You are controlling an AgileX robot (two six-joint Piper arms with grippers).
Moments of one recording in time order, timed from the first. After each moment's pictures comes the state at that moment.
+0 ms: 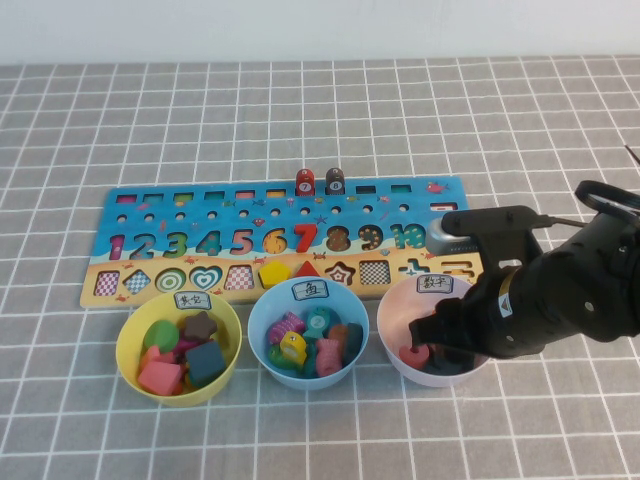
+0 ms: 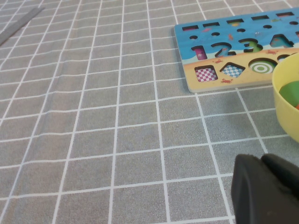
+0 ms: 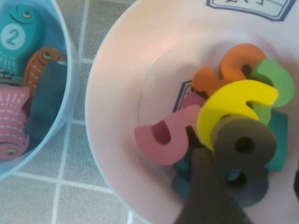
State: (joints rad) right arm 0.64 1.61 -0.96 -0.11 0.53 0.55; left arm -0.02 -0.01 0.03 0.00 0.37 0.08
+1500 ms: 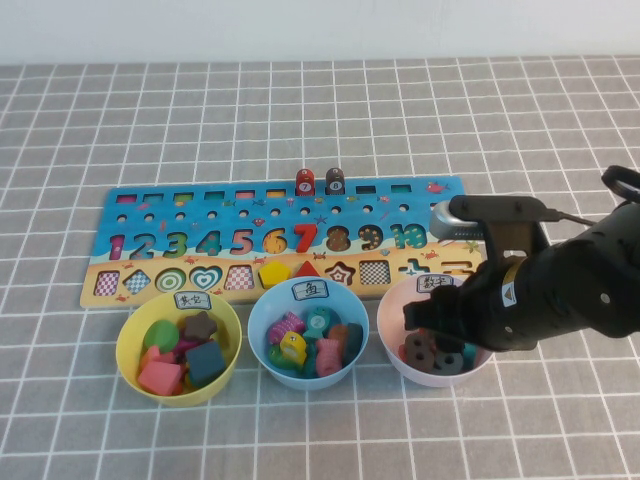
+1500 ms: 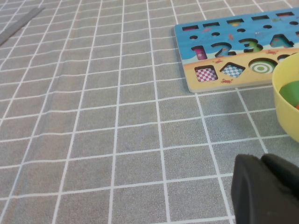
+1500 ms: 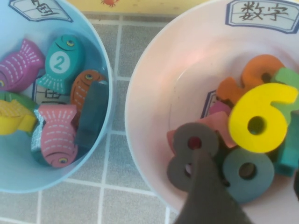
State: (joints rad) right arm 0.64 1.57 -0.96 -0.02 0.51 0.55; left arm -0.02 -0.01 0.03 0.00 0.37 0.08
